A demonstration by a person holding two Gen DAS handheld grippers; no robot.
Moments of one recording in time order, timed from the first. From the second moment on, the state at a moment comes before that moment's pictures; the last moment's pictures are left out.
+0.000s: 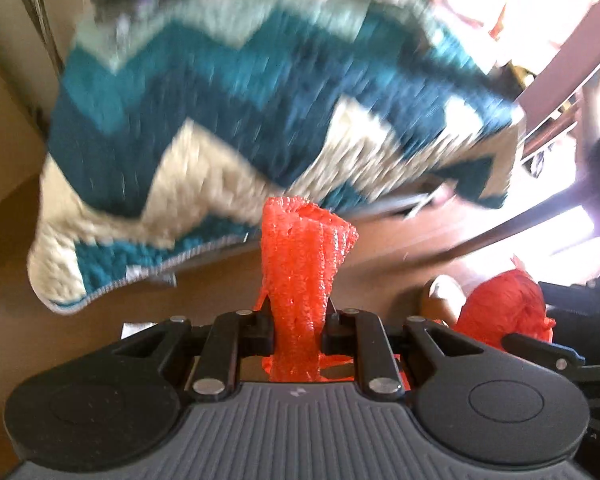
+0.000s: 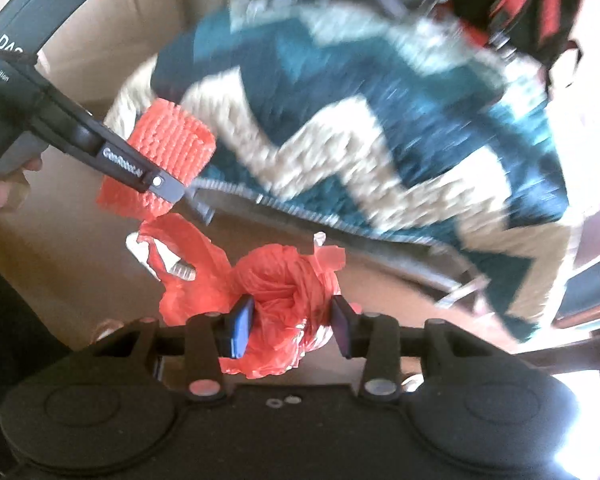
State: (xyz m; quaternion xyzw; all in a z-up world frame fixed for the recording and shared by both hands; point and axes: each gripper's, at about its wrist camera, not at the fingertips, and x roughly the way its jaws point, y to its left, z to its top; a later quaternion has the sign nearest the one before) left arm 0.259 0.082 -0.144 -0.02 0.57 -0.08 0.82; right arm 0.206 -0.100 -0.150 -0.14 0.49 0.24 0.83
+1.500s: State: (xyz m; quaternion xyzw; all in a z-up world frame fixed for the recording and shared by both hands) left arm 0.244 -0.366 0.174 0.13 0.31 -0.31 0.89; right arm 0.146 -0.485 0.157 -0.13 0.28 -0.07 0.95
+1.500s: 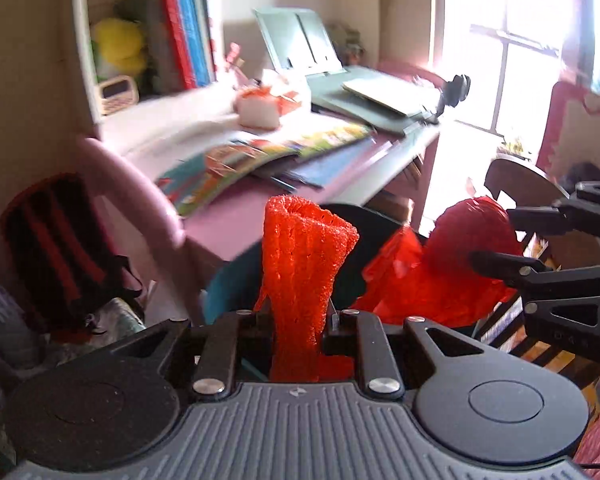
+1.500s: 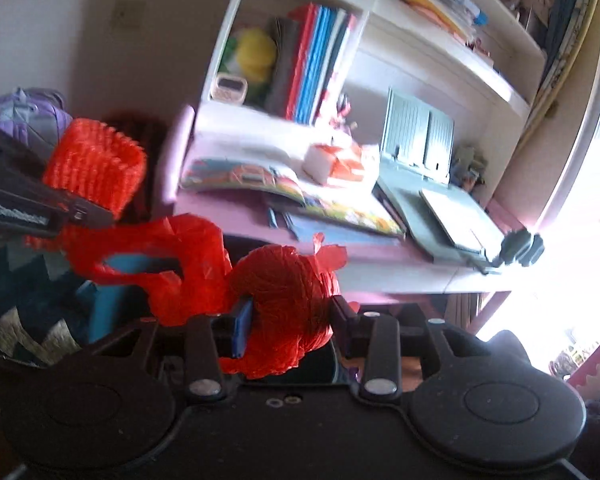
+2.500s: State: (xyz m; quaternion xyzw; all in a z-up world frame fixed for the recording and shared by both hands) left arm 0.286 -0.423 0.085 0.22 0.41 -0.29 0.84; right arm 0.186 -0.487 0.087 -0.13 0.36 0.03 0.92
